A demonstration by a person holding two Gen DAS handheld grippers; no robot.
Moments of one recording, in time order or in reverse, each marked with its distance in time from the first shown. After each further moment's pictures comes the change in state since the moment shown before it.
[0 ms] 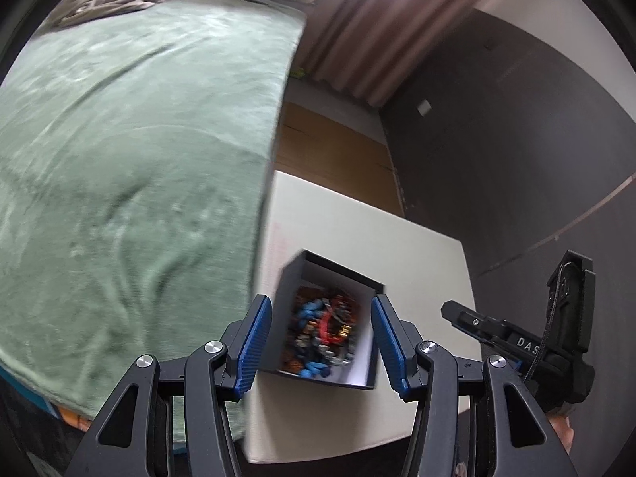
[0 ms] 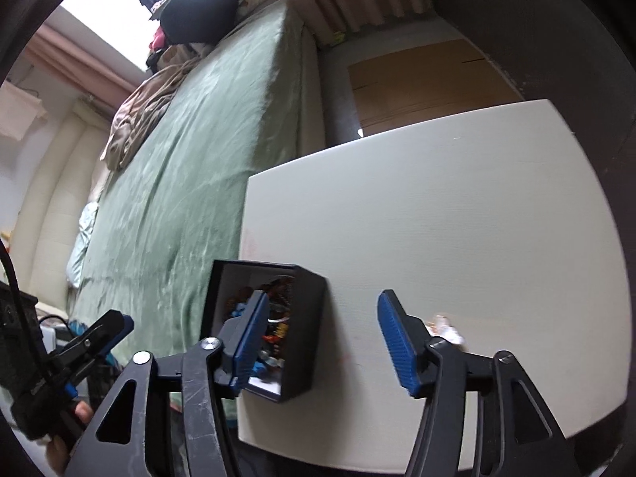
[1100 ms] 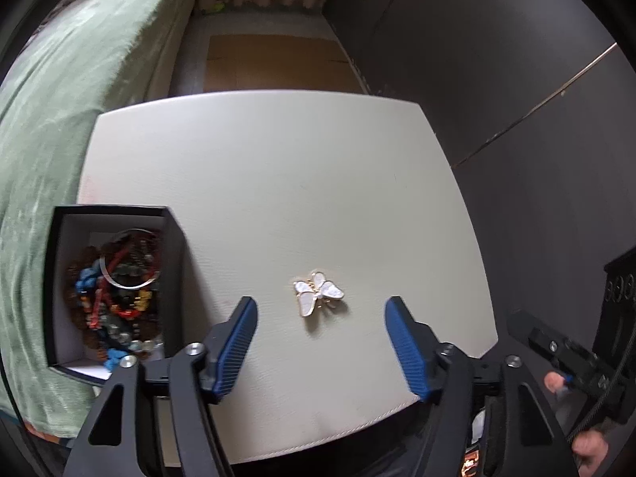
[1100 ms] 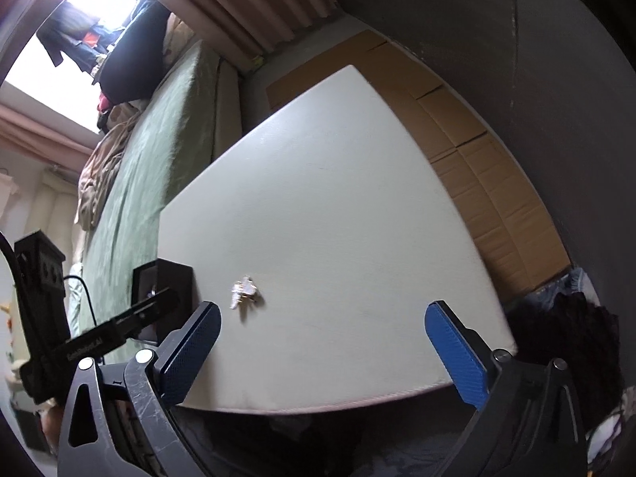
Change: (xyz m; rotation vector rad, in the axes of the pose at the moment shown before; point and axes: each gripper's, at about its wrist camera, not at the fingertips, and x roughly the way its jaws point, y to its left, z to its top) left arm 0.142 -0.160 -0.052 0.277 0.330 0.084; right arm -0.066 -0.162 -0.053 0.227 -0.041 -0.040
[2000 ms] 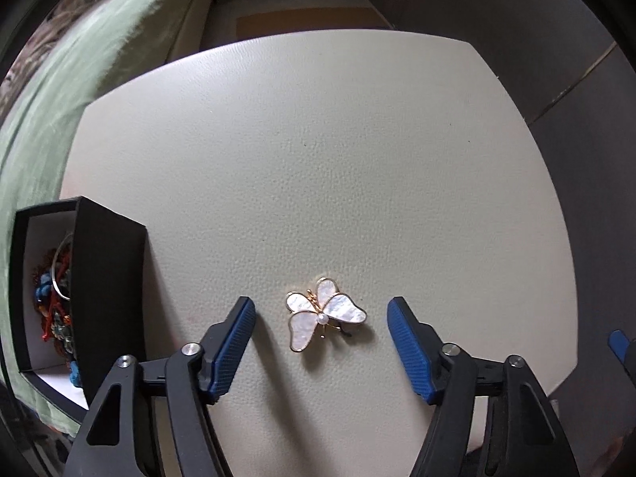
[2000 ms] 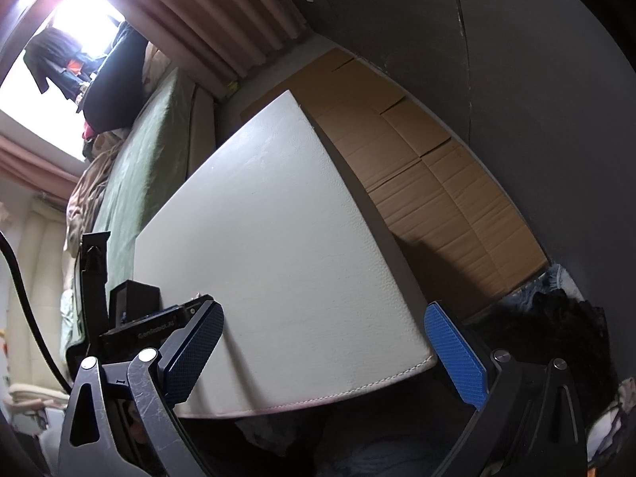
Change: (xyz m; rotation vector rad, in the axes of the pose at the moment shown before) left arm 0.080 -0.025 -0.007 0.028 0.060 0.277; right arm -0.015 -0.046 -0.006 0.053 -0.077 -0.061
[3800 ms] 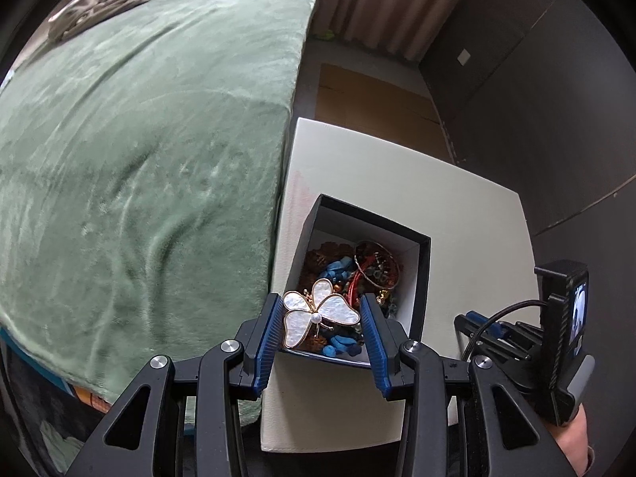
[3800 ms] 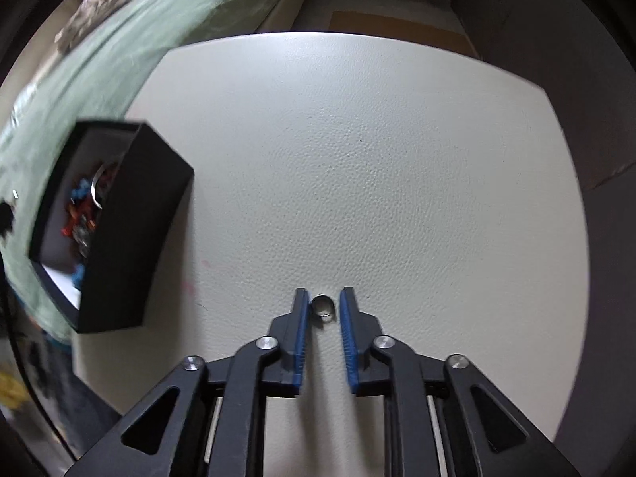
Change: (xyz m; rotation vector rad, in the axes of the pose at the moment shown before) left arm -0.105 0.211 -0.043 -0.312 -0.178 -0.146; right arm 0.140 0.201 -0.036 -0.616 0.262 -0.255
